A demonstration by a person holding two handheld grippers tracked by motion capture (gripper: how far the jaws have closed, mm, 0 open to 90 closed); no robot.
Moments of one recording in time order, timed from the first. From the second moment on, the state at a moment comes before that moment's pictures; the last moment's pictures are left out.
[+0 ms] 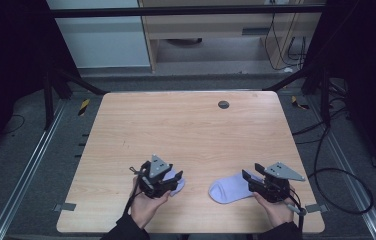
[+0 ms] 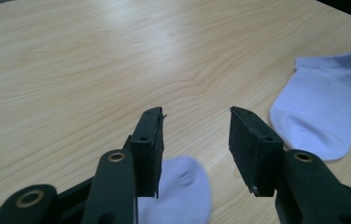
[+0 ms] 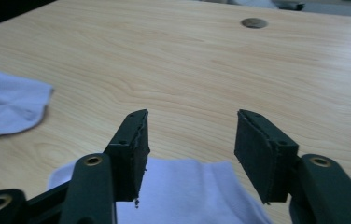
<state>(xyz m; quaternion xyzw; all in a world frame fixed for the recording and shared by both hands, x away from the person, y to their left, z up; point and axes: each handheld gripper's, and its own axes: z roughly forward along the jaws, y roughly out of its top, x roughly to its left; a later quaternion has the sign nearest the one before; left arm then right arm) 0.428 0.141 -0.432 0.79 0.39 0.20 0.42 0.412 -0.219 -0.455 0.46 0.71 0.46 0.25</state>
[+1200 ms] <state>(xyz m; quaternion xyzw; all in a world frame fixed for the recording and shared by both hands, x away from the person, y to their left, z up) 0.419 0.229 -0.478 0.78 0.46 0.20 0.36 0.447 -0.057 -0.465 0.32 0.83 0.43 0.14</state>
